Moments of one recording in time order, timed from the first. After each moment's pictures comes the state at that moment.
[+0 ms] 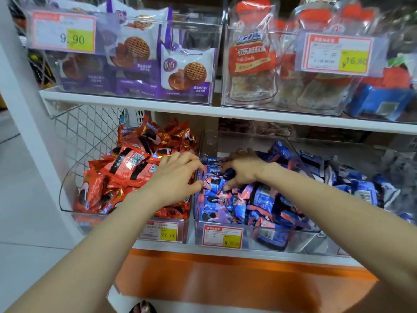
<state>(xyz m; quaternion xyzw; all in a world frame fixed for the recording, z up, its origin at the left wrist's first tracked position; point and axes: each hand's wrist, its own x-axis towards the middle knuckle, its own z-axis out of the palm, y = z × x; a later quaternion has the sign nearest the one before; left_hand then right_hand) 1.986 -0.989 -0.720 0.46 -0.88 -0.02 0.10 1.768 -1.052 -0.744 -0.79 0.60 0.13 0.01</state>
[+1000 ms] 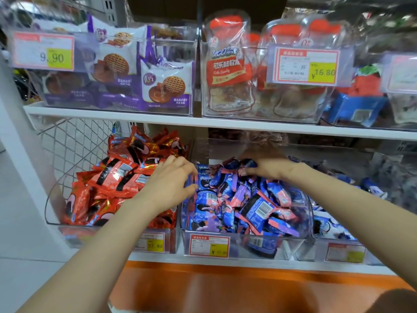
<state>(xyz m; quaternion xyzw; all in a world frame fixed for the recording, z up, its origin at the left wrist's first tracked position) 1.966 -0.989 -0.712 0.47 -0.87 0.00 0.12 1.697 -1.028 -0.714 -0.77 0.64 0.01 -0.01</state>
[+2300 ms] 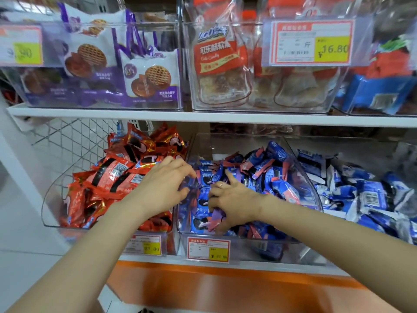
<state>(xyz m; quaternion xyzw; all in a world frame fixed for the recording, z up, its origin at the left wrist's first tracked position) 1.966 -0.993 -0.714 0.46 -0.89 0.01 0.08 1.774 -0.995 -0.769 -0.88 0.43 0.17 -0.04</state>
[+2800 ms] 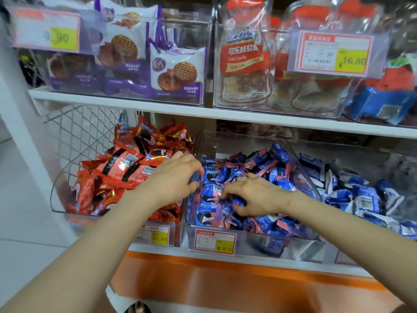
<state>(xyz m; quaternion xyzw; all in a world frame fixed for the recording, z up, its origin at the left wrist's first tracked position) 1.972 -0.990 -0.712 0.45 -0.89 -0.02 0.09 1.747 -0.986 -0.755 -0.88 0.47 0.07 0.01</state>
